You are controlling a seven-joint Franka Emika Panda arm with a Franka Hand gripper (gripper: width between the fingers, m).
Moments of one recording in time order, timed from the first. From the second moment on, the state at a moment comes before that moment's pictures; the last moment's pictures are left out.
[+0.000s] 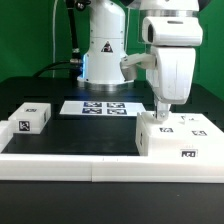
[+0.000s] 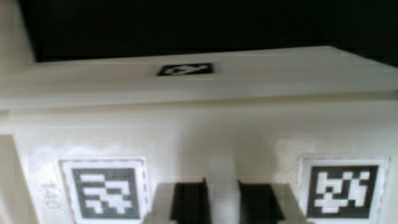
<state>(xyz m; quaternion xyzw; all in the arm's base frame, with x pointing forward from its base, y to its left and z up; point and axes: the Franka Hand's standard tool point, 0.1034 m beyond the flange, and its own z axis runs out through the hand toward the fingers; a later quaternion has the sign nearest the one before) 0.571 0.059 0.061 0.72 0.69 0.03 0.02</state>
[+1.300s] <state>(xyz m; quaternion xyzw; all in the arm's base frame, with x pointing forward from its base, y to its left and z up) 0.576 0.059 0.061 0.72 0.69 0.04 0.02</state>
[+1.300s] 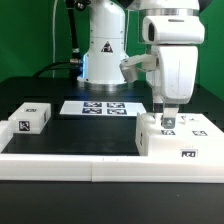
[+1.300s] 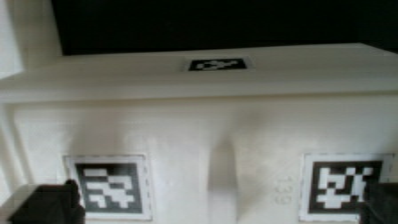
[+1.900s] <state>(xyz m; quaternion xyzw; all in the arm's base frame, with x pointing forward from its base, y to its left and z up) 0.532 0.063 0.086 0.83 0.56 0.05 0.03</state>
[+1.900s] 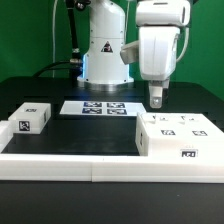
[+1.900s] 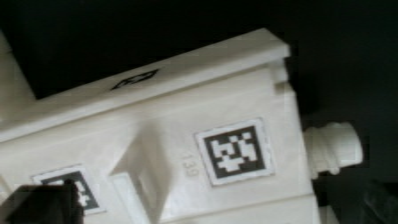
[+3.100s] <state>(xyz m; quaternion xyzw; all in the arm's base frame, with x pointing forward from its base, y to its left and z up) 0.504 0.083 0.076 0.99 0.10 0.05 -0.03</state>
